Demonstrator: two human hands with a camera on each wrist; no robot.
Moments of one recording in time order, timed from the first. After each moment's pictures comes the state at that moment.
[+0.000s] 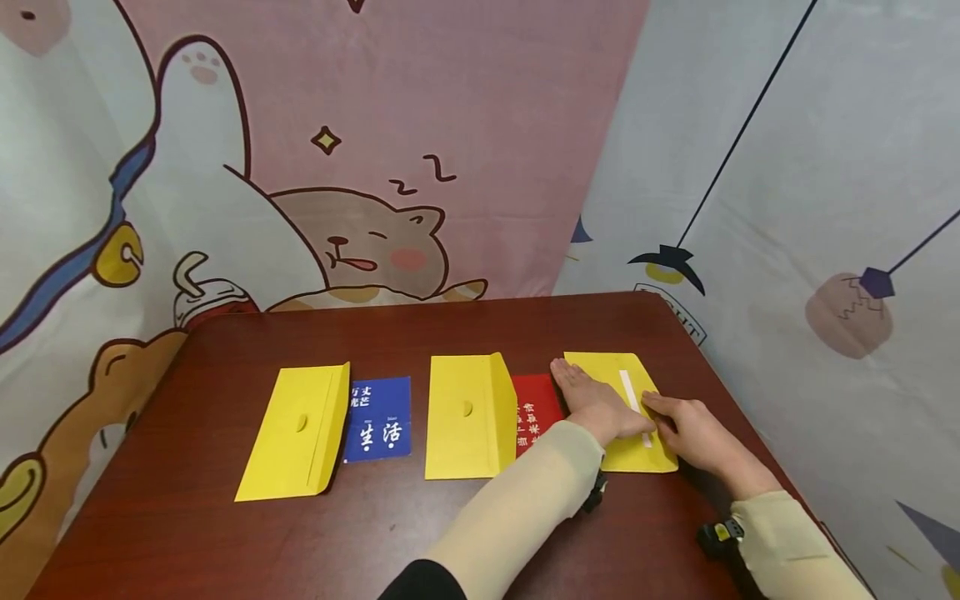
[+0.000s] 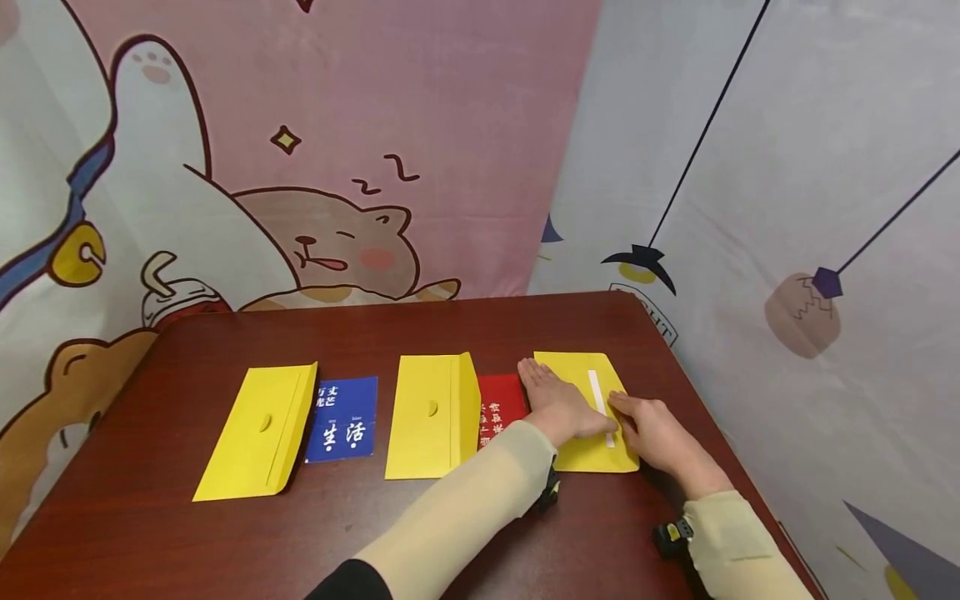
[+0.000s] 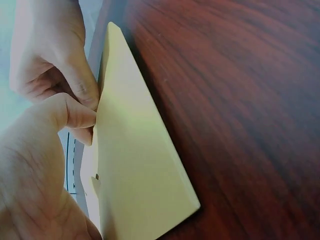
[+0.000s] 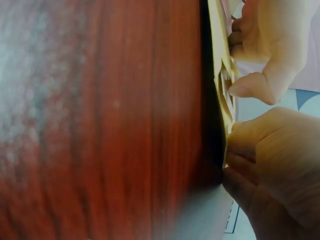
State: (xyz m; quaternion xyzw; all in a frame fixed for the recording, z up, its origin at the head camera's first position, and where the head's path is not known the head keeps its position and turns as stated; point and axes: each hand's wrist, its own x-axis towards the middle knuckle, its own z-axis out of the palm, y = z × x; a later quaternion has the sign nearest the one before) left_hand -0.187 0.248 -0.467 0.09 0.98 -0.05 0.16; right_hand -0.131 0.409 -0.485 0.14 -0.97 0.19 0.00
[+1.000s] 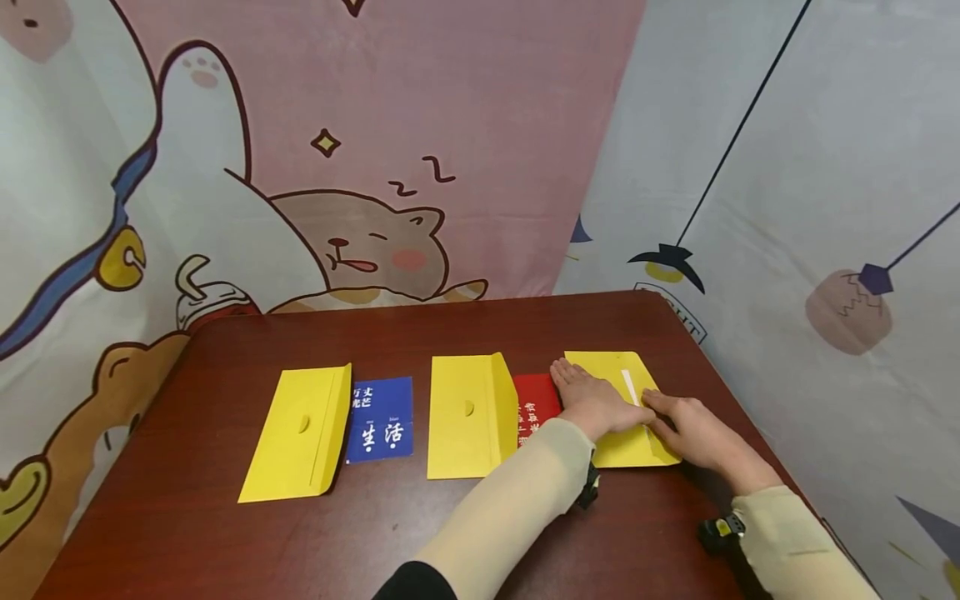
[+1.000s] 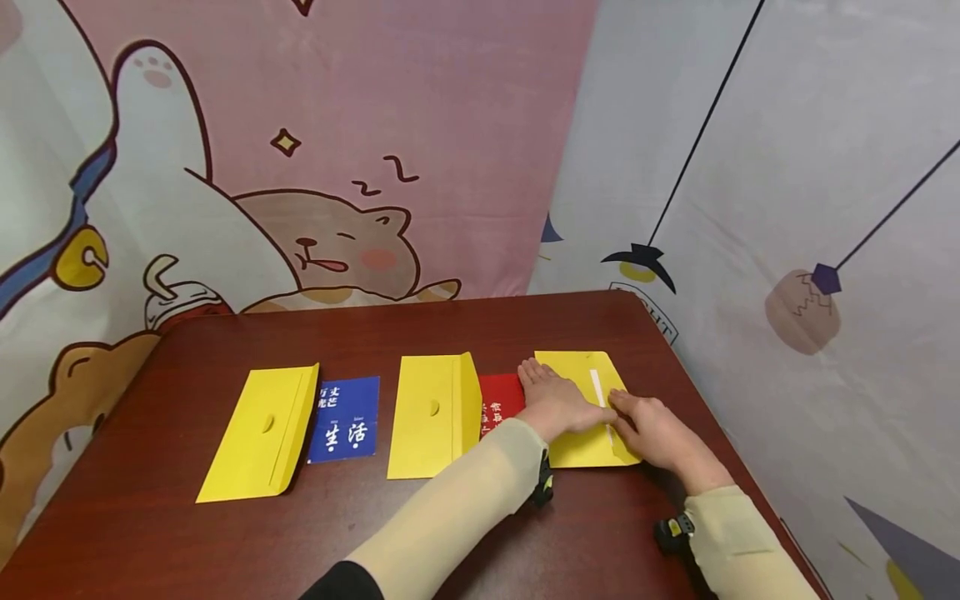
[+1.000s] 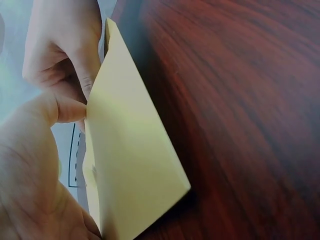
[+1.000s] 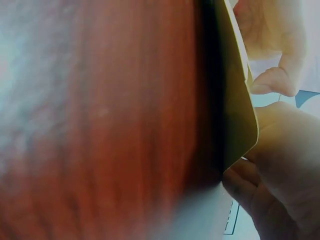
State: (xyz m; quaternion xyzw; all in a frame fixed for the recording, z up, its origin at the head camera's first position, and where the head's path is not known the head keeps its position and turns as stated) left_hand -0.190 0.235 -0.465 0.10 0.98 0.03 0.16; right_hand -0.131 0.408 -0.486 0.17 -0.97 0.18 0.00
